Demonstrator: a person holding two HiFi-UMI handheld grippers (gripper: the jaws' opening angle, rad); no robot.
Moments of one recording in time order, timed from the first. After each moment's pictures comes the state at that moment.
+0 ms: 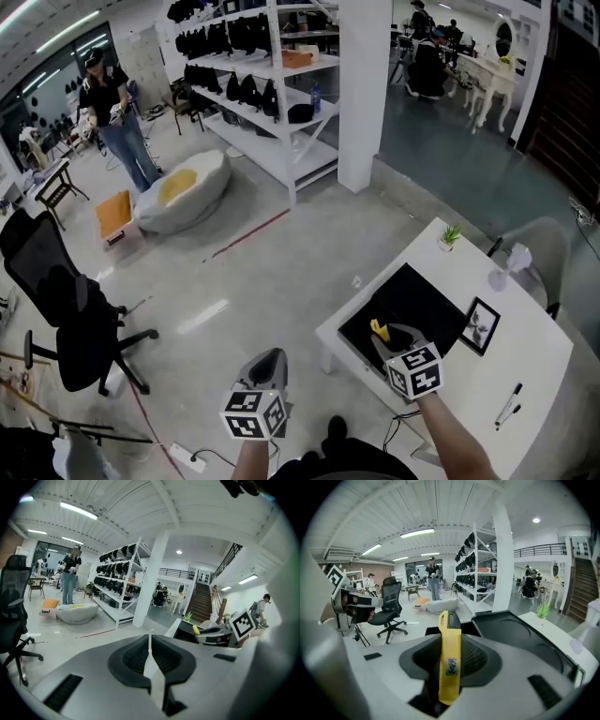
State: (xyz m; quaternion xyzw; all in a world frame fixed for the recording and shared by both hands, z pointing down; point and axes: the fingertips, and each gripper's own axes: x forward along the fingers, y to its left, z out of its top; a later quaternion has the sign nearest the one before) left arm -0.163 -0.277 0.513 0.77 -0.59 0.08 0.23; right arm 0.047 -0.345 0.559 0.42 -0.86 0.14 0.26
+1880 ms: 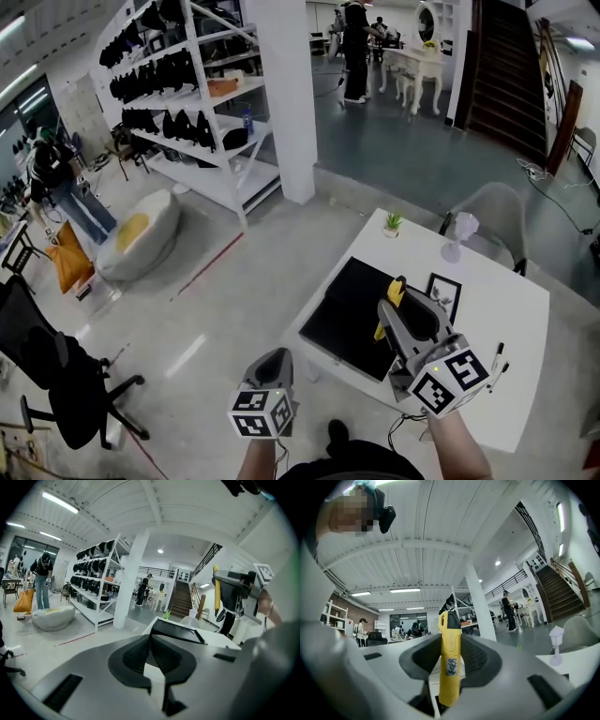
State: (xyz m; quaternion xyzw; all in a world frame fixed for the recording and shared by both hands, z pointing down) left arm -0.066 -0.284 0.500 0.84 -0.49 0.10 0.20; right arm 0.121 -0.281 0.327 0.54 -0.84 0.05 -0.08
